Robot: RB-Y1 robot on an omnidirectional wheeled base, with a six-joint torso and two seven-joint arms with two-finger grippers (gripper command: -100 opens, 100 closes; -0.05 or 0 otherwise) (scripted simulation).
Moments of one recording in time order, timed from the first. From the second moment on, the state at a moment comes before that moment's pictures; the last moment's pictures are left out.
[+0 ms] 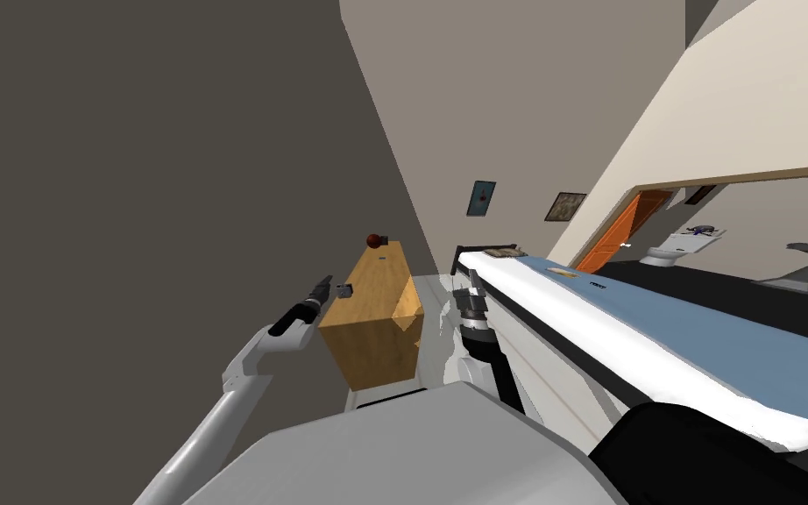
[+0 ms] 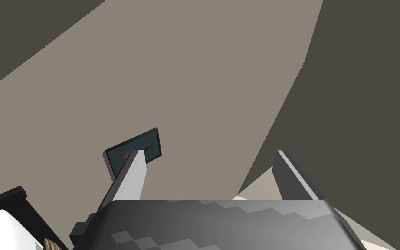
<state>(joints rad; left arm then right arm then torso) -0.10 0.40 0.04 -1.71 0.14 0.32 -0.07 0.54 0.02 0.01 -2.28 -0.07 -0.48 -0.07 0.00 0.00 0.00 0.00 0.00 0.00</state>
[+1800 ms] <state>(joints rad) -0.46 0.57 0.05 -1.29 0.28 0.78 -0.14 0.54 0.02 0.01 -2.28 -0.07 -0.48 -0.07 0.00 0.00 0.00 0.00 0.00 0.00</state>
